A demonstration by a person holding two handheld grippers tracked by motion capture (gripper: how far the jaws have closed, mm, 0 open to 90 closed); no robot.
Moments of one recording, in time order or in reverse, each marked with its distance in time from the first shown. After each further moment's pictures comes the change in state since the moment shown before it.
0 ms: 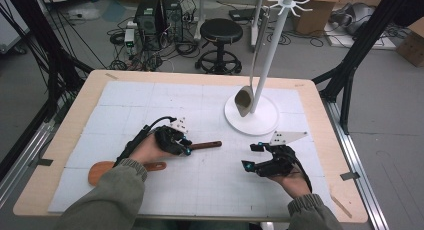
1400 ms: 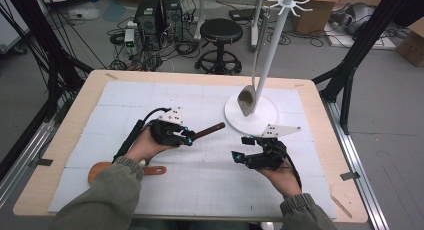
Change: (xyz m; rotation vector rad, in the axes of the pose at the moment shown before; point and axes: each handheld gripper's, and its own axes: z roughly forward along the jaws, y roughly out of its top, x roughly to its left) left arm -0.007 0.022 -0.038 -0.214 0.003 0.014; right arm 0.012 0.026 0.018 -0.090 -0.014 0.059
